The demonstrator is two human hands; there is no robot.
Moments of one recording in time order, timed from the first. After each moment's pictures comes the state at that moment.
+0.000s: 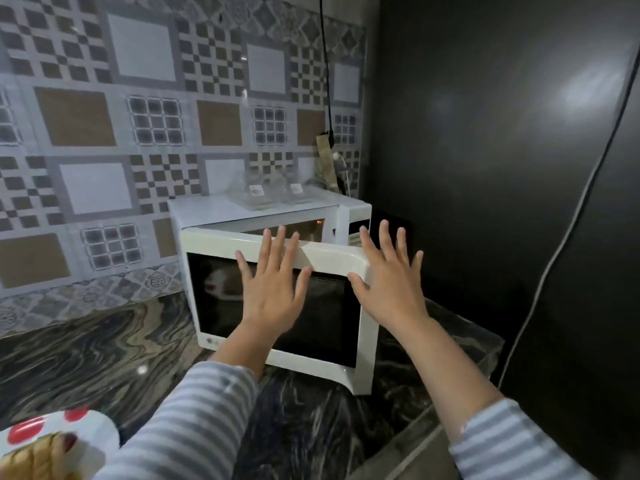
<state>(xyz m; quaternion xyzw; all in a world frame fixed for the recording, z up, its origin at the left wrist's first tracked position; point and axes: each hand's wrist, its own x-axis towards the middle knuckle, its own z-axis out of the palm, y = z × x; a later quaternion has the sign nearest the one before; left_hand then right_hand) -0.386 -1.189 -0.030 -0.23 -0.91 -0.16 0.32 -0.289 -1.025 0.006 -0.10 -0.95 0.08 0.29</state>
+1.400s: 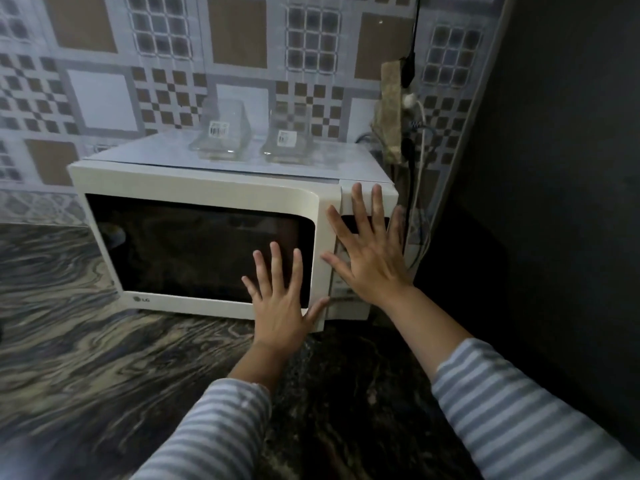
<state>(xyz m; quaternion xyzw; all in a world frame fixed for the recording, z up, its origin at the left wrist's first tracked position) -0.544 -0.987 -0.161 0.04 -0.93 -0.12 0.34 -0.599 -0.829 -0.062 0.31 -0.85 0.01 0.42</state>
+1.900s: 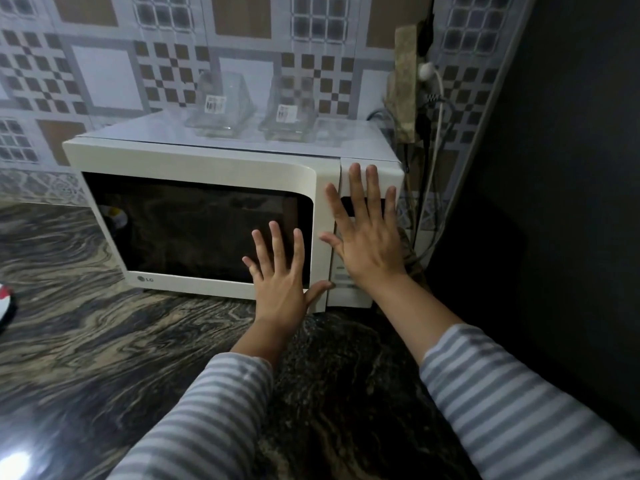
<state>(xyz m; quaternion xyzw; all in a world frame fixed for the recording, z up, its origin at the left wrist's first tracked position) -0.557 -0.983 -0.162 0.07 -0.95 -0.11 0.30 -0.616 -0.838 -0.075 0.30 -0.84 -0.01 0.46</state>
